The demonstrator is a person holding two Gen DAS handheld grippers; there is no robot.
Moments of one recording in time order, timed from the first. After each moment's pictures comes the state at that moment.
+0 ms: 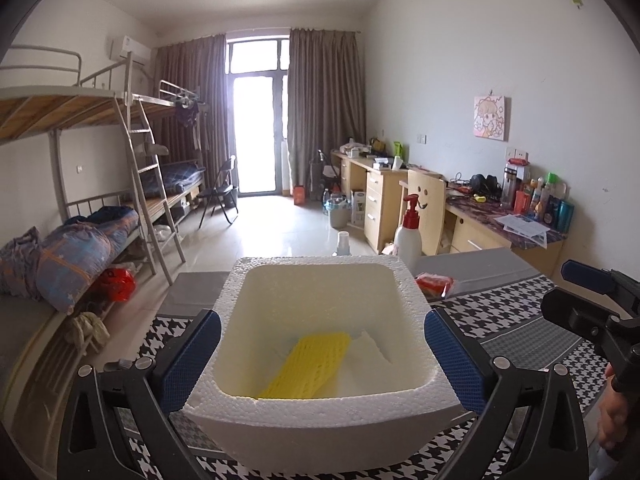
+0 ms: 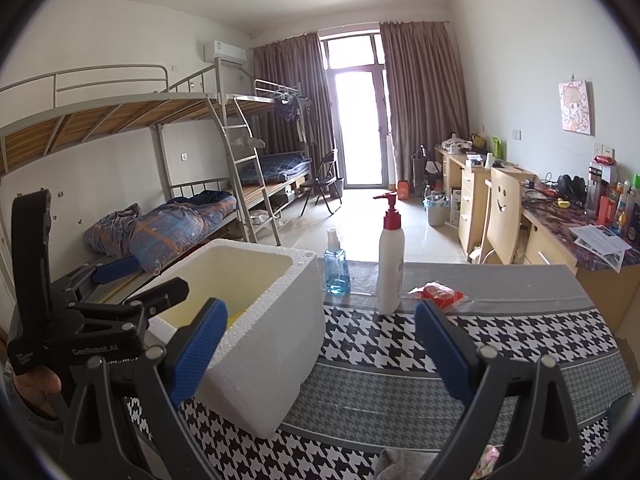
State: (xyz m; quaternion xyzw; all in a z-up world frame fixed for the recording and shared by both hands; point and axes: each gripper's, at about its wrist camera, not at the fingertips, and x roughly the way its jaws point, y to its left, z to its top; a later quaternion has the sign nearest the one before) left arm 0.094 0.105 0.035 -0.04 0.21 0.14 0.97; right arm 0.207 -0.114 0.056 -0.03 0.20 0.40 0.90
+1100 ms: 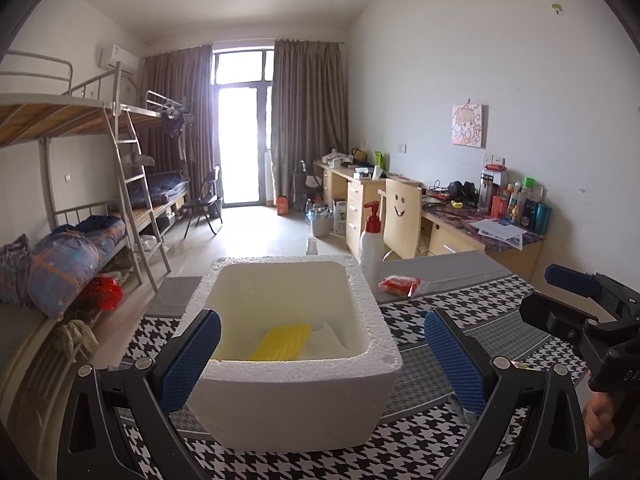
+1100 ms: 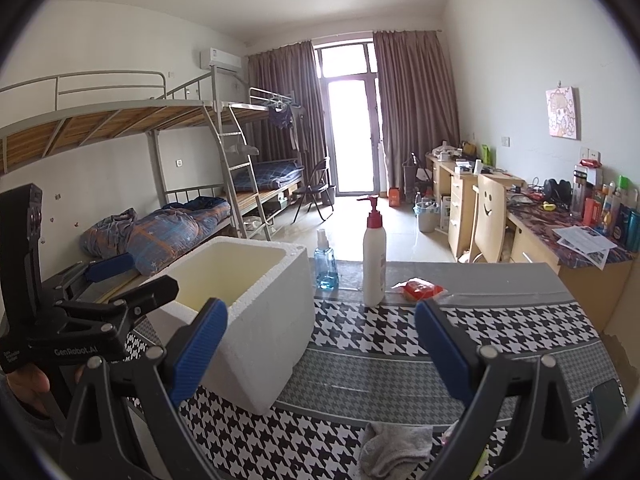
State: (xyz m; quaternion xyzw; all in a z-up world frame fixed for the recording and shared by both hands) left arm 0.065 0.069 0.041 -0.03 0.18 0.11 0.98; right arm 0.183 -0.147 0.054 -0.03 0.19 0.38 0.90
